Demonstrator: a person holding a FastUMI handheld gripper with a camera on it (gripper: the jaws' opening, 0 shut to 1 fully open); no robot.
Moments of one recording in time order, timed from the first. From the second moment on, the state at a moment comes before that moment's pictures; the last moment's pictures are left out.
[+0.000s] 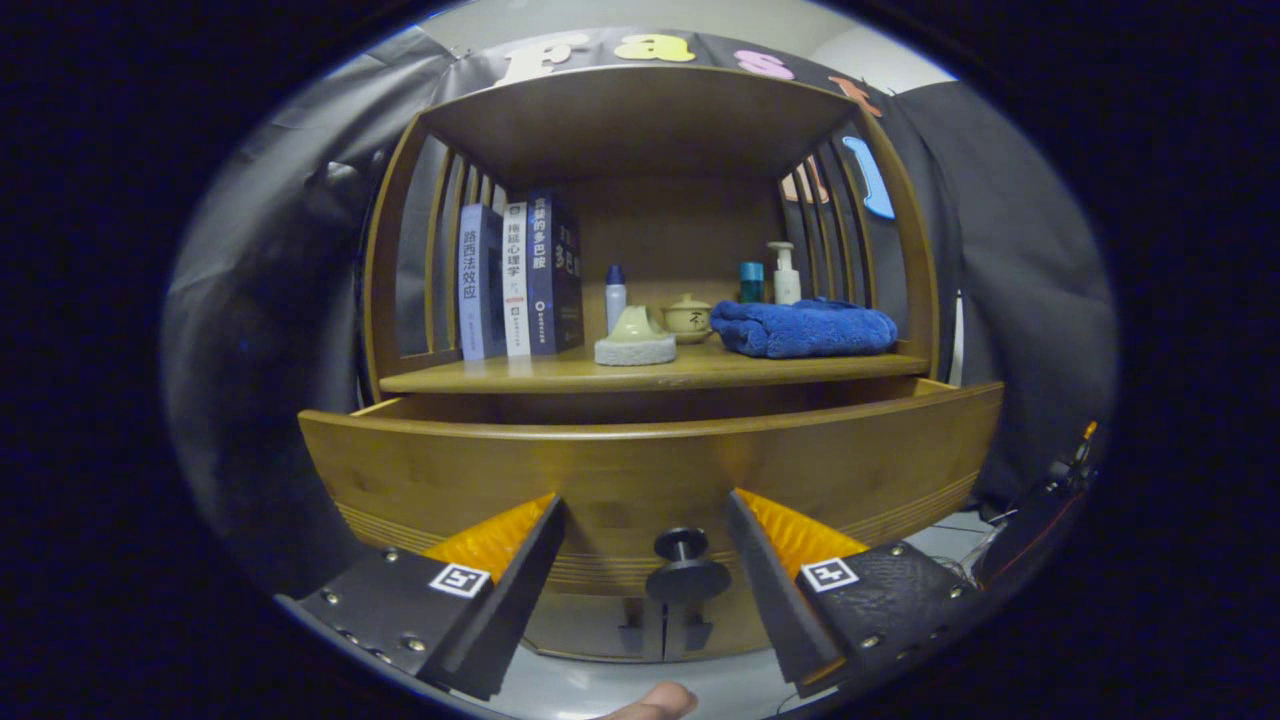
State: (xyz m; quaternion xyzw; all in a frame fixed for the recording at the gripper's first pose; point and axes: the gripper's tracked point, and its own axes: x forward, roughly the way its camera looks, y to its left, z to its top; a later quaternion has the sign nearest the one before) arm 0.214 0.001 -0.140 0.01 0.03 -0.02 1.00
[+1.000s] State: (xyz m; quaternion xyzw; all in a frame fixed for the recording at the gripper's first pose) arm 0.288 0.001 -0.136 0.02 0.03 -0.03 1.00
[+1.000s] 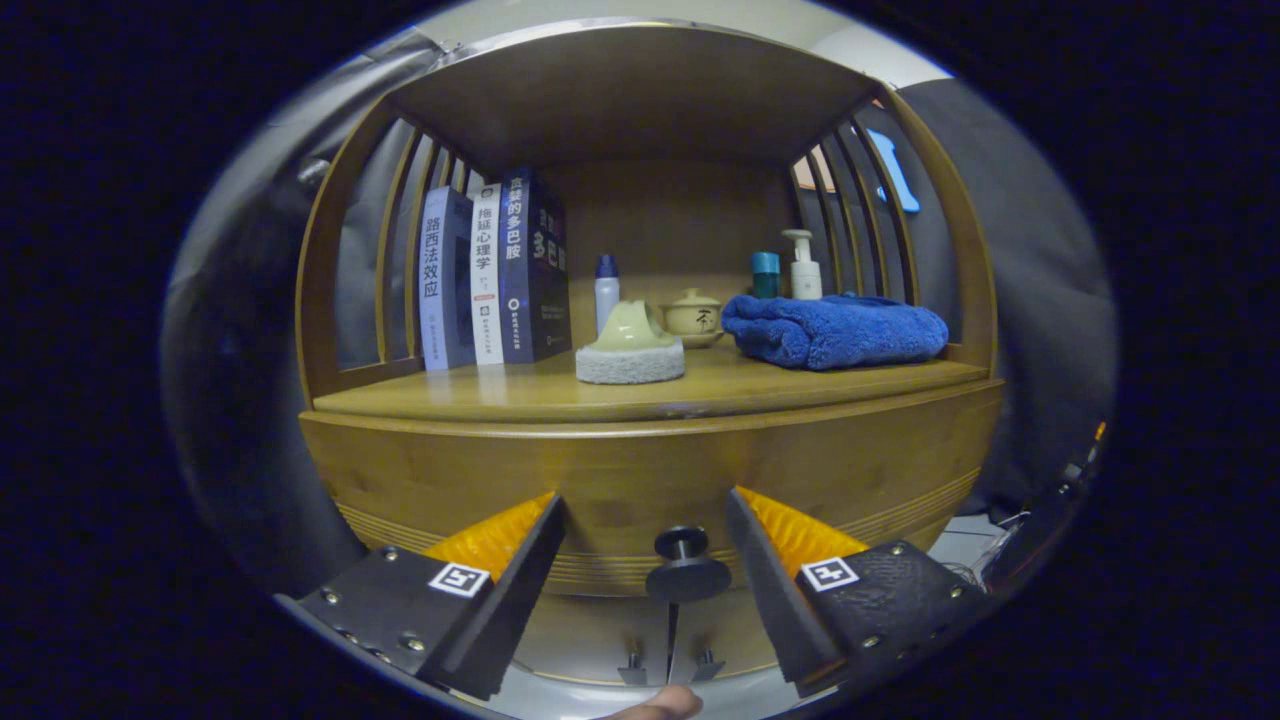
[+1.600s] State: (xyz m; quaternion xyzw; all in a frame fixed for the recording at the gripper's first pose) arm 0.248 0.008 -0.124 0.03 0.08 -0.03 1.00
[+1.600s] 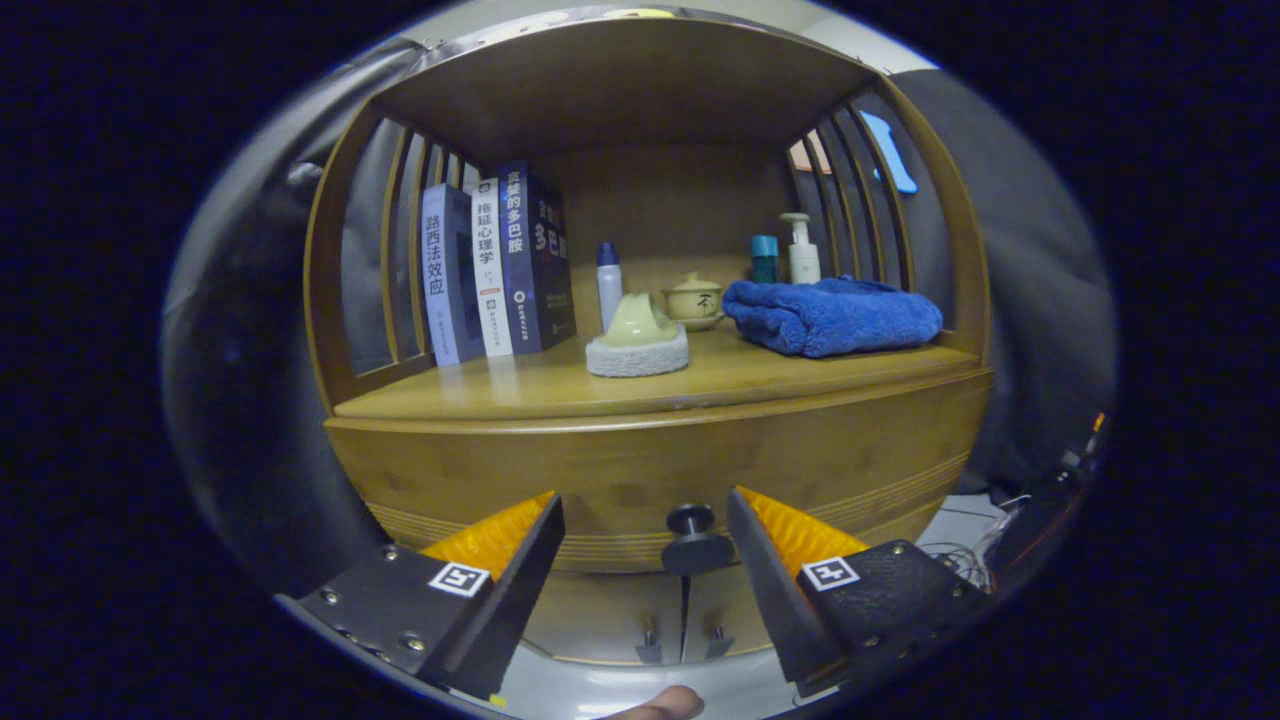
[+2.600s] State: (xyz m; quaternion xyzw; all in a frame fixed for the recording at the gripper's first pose) arm 0.053 0.068 0.039 -0.01 0.01 -0.02 1.00
